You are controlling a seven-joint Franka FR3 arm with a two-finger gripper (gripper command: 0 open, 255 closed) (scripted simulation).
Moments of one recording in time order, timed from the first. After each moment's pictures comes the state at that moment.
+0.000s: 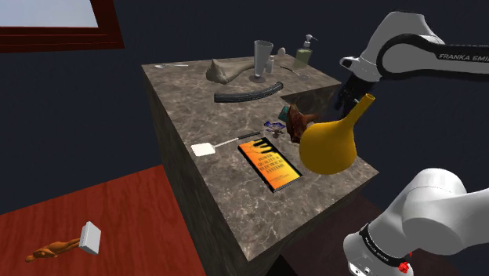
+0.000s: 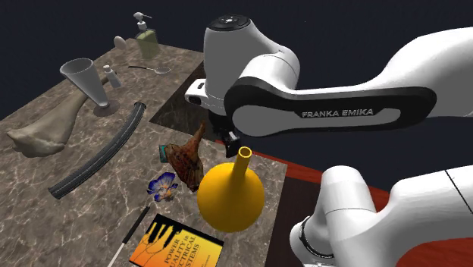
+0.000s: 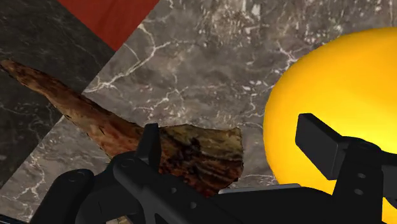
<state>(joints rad) 0.14 -0.72 -0.40 -2.51 -0.24 1.90 -0.84</state>
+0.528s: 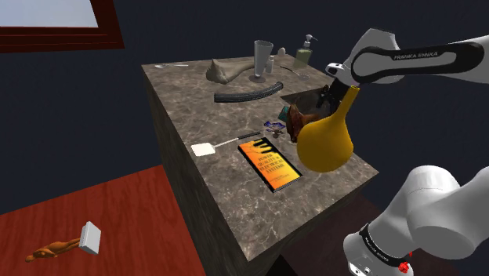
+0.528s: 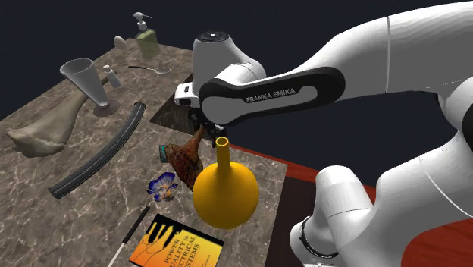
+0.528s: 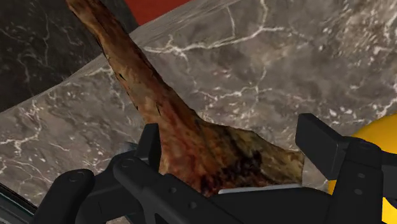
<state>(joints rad) 0.32 -0.46 -0.69 -2.42 -0.20 2.16 -1.31</state>
